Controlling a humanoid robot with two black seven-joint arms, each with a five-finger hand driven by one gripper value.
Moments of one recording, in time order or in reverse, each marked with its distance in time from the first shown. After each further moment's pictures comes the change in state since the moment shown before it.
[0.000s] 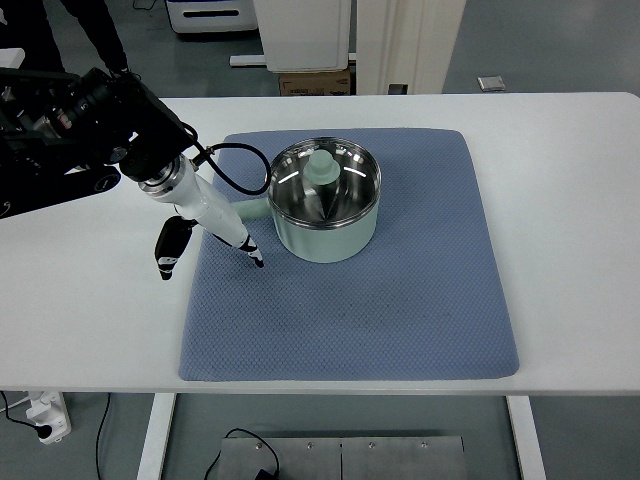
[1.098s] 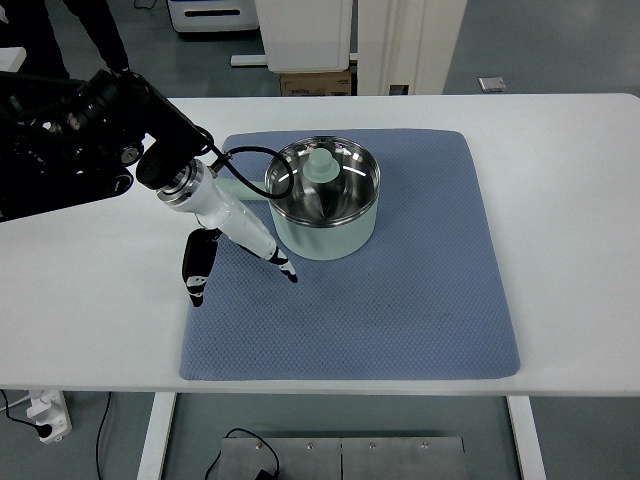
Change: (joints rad) left arm -0.014 0.014 -0.046 -0.101 -0.250 0.000 0.013; right arm 0.000 0.000 0.000 0.000 0.000 0.000 0.000
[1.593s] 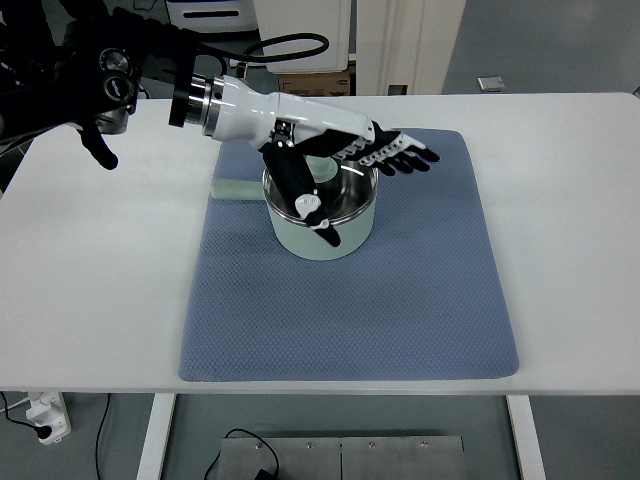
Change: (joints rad) left arm 0.056 -0.010 -0.208 0.148 -0.823 0.004 0.010; right arm 0.000 0.000 0.000 0.000 0.000 0.000 0.000
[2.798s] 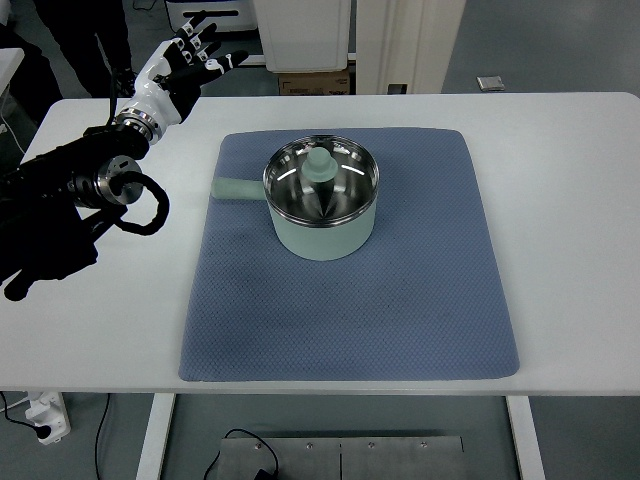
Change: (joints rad) left arm 0.481 -0.247 -0.251 0.647 -0.829 0.509 -0.039; right arm 0.000 0.000 0.000 0.000 0.000 0.000 0.000
